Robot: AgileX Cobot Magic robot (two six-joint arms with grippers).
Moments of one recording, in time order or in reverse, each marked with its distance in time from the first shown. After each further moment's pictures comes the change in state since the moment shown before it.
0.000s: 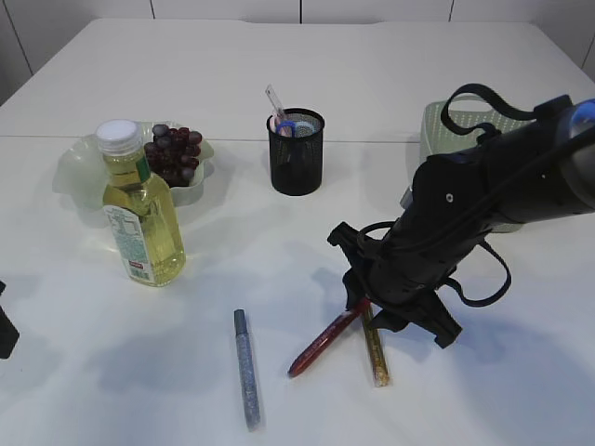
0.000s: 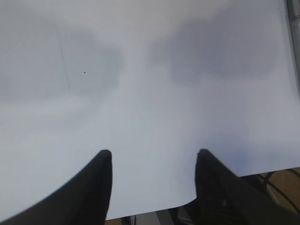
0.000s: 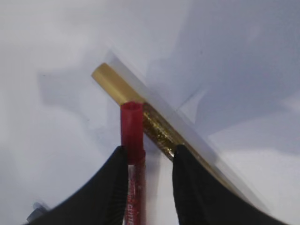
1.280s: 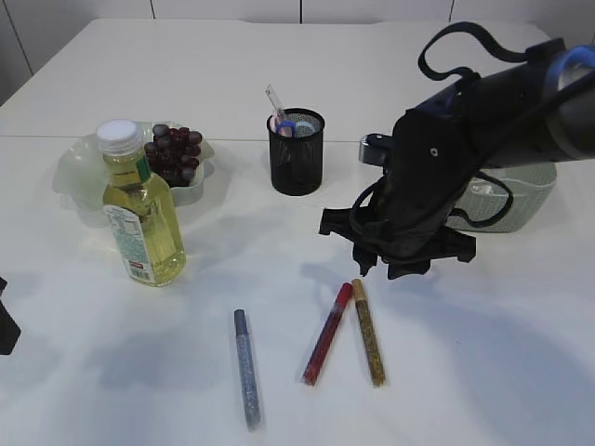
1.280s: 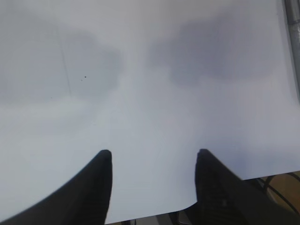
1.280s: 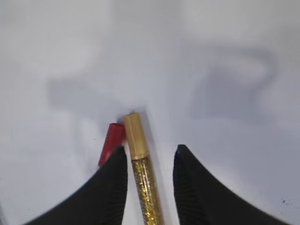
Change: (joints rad) left arm 0.000 0.000 0.000 0.000 -0.012 0.000; right arm 0.000 0.008 -0.172 -0.283 0.199 -0.344
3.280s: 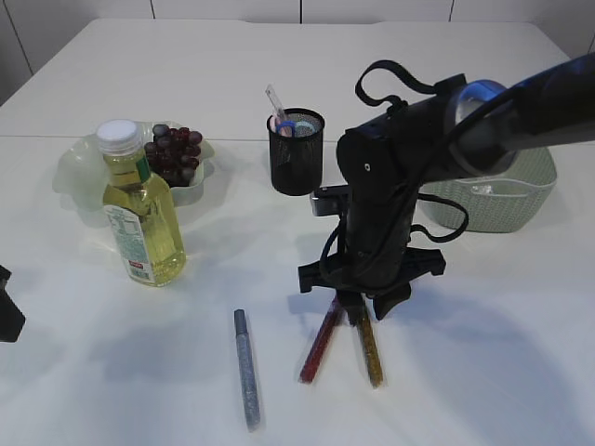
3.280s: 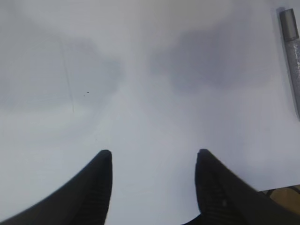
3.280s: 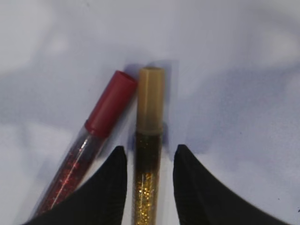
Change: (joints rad) left arm 0.000 0.000 0.000 0.000 -0.048 0.000; right arm 0.036 0.189 -0.170 0.094 0.236 -0.356
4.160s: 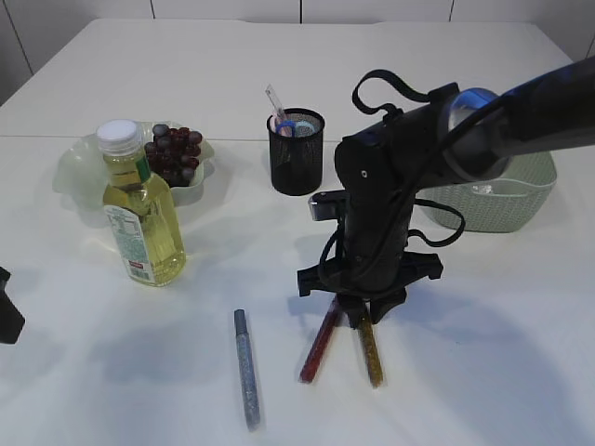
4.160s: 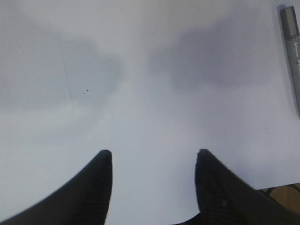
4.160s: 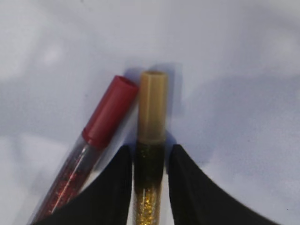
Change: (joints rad) left arm 0.000 0.000 0.000 0.000 0.007 0.000; right arm 0.000 0.022 -0.002 0.000 -0.013 0.002
